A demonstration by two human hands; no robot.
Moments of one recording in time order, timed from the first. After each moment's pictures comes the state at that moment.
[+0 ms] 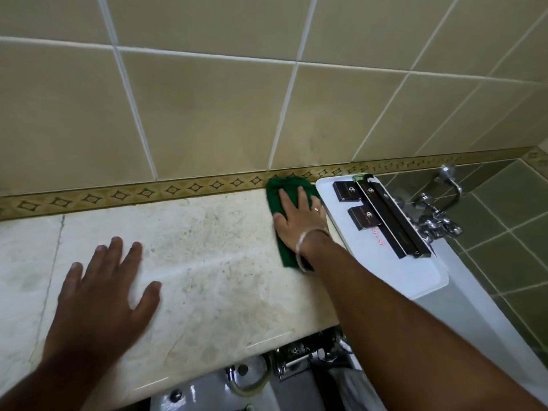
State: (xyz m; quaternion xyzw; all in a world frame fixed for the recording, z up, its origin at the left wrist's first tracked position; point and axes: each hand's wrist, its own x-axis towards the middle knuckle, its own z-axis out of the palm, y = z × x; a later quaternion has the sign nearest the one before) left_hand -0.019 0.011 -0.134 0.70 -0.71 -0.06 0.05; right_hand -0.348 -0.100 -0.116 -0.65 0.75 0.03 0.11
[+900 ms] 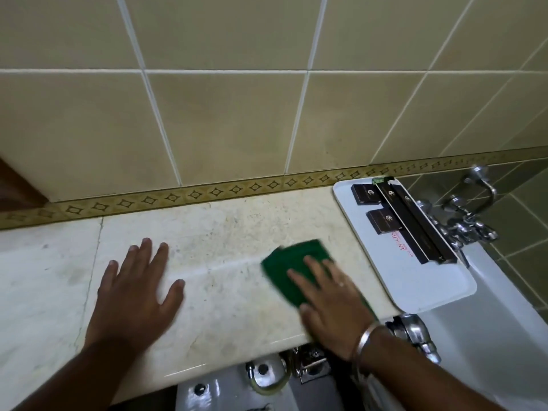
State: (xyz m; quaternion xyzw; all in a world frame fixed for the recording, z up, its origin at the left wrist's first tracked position) left_hand -0.028 0.017 -0.115 0.70 -0.71 -0.09 0.04; right_hand -0.363 0.044 -0.117 -0.80 0.60 0.01 0.10
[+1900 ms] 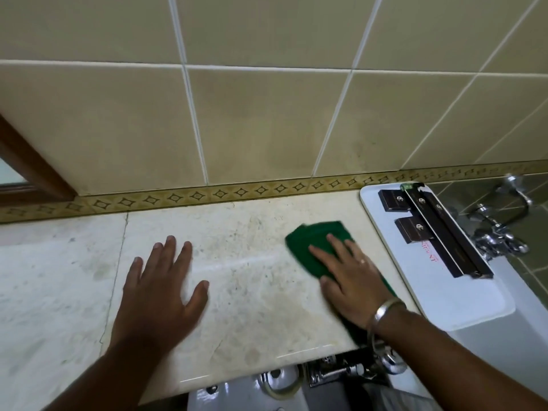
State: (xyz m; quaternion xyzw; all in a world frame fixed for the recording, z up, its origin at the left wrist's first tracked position) left_hand -0.026 0.013 -0.119 0.70 -0.71 -0.10 0.04; right_hand -0.359 -0.007 -0.111 -0.77 0.63 -0.01 0.13
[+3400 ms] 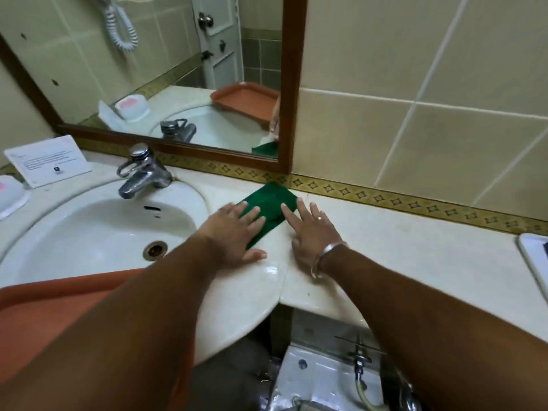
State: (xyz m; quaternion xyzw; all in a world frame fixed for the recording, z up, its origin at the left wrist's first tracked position) left_hand 0.147 0.089 -0.043 0.64 -0.73 0.02 -0.22; right_hand -0.038 -0.001 -0.074 -0.91 0.40 0.03 0.10
